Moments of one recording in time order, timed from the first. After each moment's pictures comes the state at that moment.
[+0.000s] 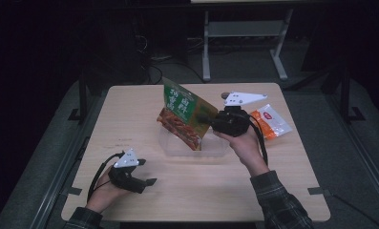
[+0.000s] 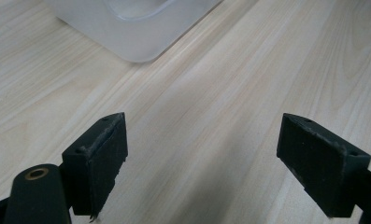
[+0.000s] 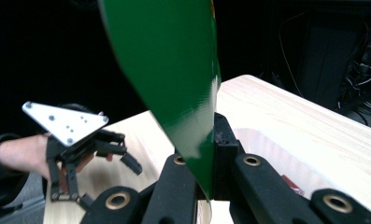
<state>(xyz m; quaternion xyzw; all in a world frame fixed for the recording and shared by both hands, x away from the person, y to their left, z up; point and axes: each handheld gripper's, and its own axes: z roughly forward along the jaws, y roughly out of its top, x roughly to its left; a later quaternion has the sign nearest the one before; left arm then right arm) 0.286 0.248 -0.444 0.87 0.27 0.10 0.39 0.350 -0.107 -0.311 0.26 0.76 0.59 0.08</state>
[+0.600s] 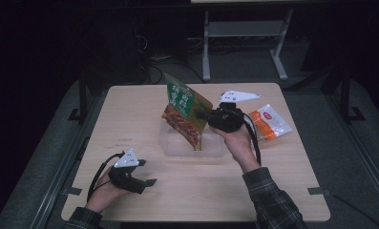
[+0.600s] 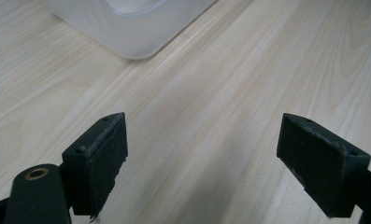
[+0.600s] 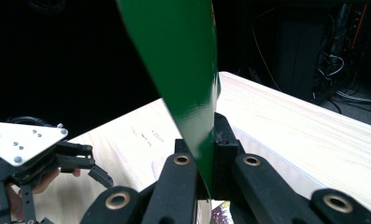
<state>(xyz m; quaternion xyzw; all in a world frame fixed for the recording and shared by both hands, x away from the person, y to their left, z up) 0.287 0.248 -0.444 0.88 0.27 0.10 0.39 0.368 -0.097 -0.325 0.30 0.75 0.58 0.10</state>
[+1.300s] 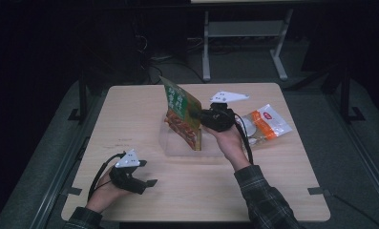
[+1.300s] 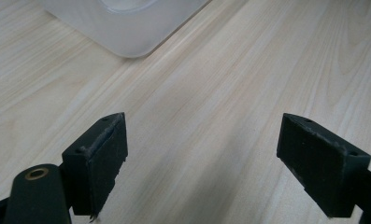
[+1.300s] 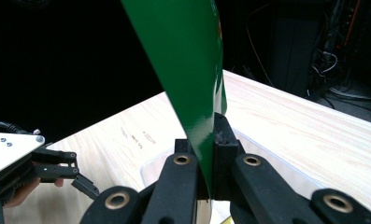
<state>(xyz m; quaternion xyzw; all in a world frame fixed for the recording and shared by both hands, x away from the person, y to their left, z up) 0.287 0.247 -0.445 0.88 0.26 0.09 0.39 0.379 -0.077 -0.338 0.31 0.75 0.57 0.11</state>
